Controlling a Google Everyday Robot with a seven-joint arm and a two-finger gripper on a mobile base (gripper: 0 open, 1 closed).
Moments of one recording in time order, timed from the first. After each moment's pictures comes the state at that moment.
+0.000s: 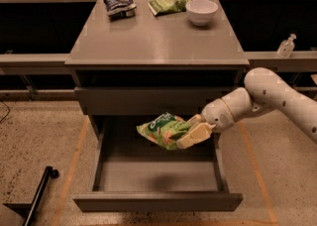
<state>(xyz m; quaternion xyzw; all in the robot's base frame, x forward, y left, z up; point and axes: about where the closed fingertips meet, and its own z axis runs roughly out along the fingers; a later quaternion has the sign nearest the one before) 0.504 -0.079 0.705 -0.49 0.71 0.47 0.18</state>
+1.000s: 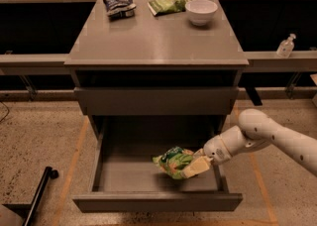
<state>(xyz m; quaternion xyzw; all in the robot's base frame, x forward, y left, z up) 0.484 -0.111 0.551 -0.42 0.78 0.45 0.12</state>
